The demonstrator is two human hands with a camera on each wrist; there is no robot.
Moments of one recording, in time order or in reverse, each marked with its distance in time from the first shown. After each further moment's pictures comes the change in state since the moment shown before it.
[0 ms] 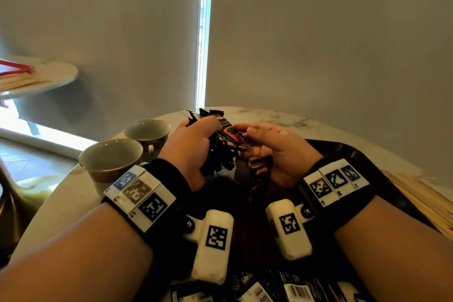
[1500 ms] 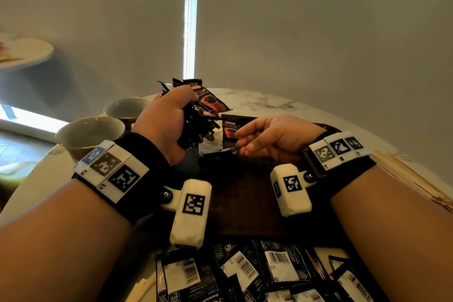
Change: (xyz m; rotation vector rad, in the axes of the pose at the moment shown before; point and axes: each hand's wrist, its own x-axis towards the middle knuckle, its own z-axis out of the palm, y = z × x) left_hand -0.002 0.009 -0.005 -0.025 0.005 0.029; right_hand -0.005 -0.018 -0.042 -0.186 -0.070 0.371
